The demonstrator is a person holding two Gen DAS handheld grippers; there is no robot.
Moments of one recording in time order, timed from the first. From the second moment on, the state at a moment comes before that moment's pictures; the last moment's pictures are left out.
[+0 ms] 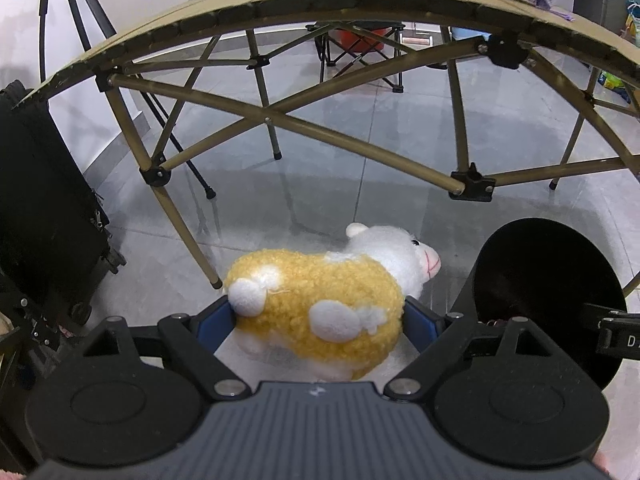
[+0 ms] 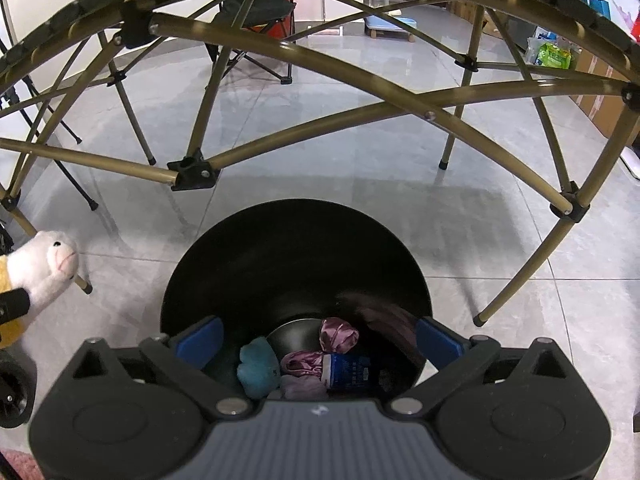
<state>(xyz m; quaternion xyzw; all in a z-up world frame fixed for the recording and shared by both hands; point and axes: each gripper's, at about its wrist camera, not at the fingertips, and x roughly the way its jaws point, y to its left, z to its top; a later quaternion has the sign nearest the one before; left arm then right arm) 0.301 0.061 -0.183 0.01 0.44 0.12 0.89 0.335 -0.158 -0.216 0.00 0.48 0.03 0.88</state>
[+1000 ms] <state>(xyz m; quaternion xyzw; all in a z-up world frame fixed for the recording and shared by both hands) 0.305 -0.022 -0.148 0.02 0.41 0.06 0.91 0.306 -0.223 -0.191 0.04 0.45 -0.02 0.89</state>
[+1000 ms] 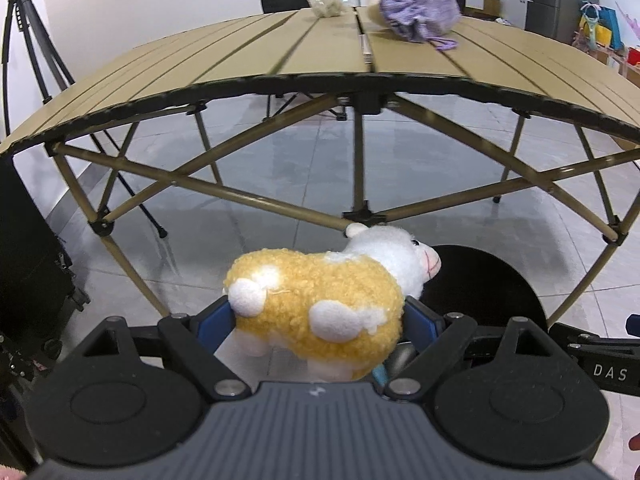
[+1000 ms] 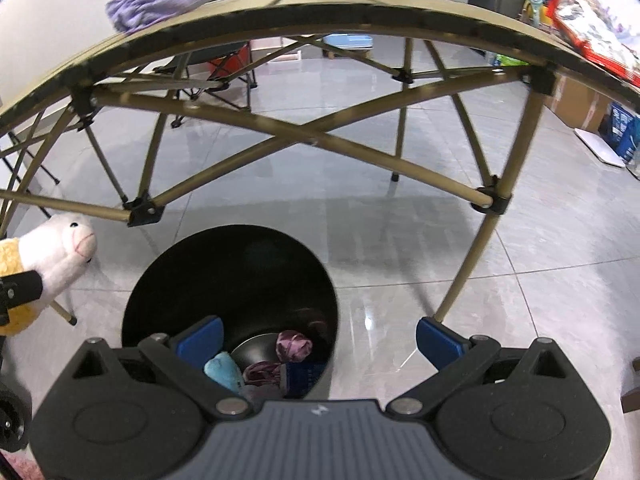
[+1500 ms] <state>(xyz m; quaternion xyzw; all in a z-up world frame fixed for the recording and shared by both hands) 0.319 -0.075 -0.157 0.04 0.43 0.03 0.90 0.293 -0.271 -0.193 0.06 0.44 -0.07 0.89</state>
